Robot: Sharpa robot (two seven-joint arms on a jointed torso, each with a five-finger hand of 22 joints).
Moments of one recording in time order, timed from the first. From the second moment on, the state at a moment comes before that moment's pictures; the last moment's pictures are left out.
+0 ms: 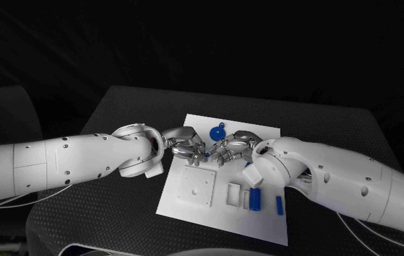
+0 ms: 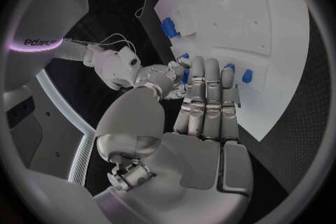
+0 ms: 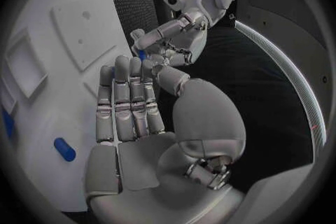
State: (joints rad) left arm 1.25 -0.91 -0.24 1.62 -0.99 -0.15 0.03; left_hand 1.05 0.04 0.57 -0.21 0.23 1.00 0.11 0.33 0.70 1.35 0.03 0.18 0.35 1.08 0.01 0.63 0.75 0.03 0.81 -0.09 0.59 1.31; right arm 1.12 -0.56 -0.06 1.48 -0.39 -0.33 -0.28; right_hand 1.13 -0.16 0.76 -0.29 0.14 1.04 0.11 0.36 0.50 1.33 0.07 0.11 0.22 1.22 0.02 0.35 0.90 0.25 0.88 0.16 0.41 1.31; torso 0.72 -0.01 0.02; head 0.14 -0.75
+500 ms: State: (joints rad) left arm 1.25 -0.91 -0.24 1.63 -1.02 -0.15 0.03; left_hand 1.05 0.04 0.57 -0.21 0.23 1.01 0.11 0.33 0.70 1.35 0.03 0.18 0.35 1.08 0.01 0.63 0.75 0.03 0.81 -0.09 0.59 1.31; right arm 1.12 -0.56 -0.06 1.46 -0.39 -0.26 -0.26; right_hand 0.95 -0.19 0.57 -0.25 0.24 0.92 0.17 0.29 0.47 1.22 0.12 0.07 0.16 1.14 0.05 0.31 0.87 0.25 0.80 0.18 0.38 1.31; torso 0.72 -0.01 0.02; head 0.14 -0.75
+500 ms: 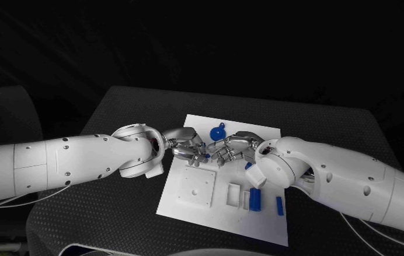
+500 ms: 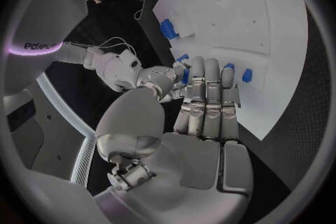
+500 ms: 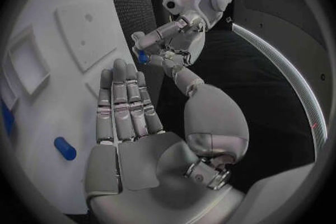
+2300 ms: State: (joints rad) left arm 1.26 -0.90 -0.24 1.63 -1.06 -0.15 0.03; left_hand 1.05 0.04 0.57 -0.20 0.23 1.01 0.11 0.32 0.70 1.35 0.03 0.18 0.36 1.08 0.01 0.63 0.75 0.03 0.81 -0.09 0.59 1.31; right arm 1.12 -0.55 -0.06 1.46 -0.43 -0.20 -0.30; right_hand 1.06 -0.11 0.77 -0.27 0.09 1.02 0.13 0.35 0.47 1.36 0.05 0.14 0.19 1.22 0.01 0.37 0.90 0.25 0.88 0.16 0.43 1.31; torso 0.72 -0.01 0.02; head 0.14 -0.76
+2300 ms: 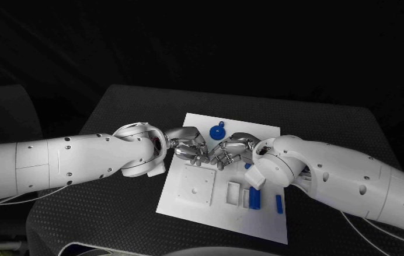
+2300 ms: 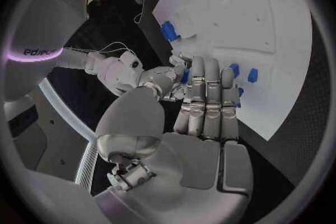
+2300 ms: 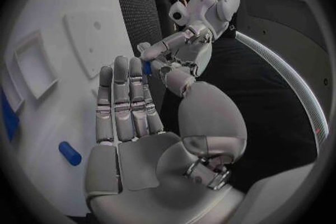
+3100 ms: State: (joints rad) left arm 1.26 -0.90 -0.24 1.63 -1.06 -0.15 0.03; left_hand 1.05 0.03 0.57 -0.19 0.23 1.01 0.11 0.32 0.69 1.35 0.03 0.18 0.35 1.08 0.01 0.63 0.74 0.03 0.81 -0.09 0.59 1.31; right arm 1.12 -0.55 -0.06 1.46 -0.44 -0.21 -0.30; right_hand 1.06 -0.09 0.80 -0.28 0.05 1.02 0.12 0.36 0.49 1.30 0.08 0.10 0.19 1.16 0.04 0.33 0.89 0.25 0.83 0.17 0.40 1.31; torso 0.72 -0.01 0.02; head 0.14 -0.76
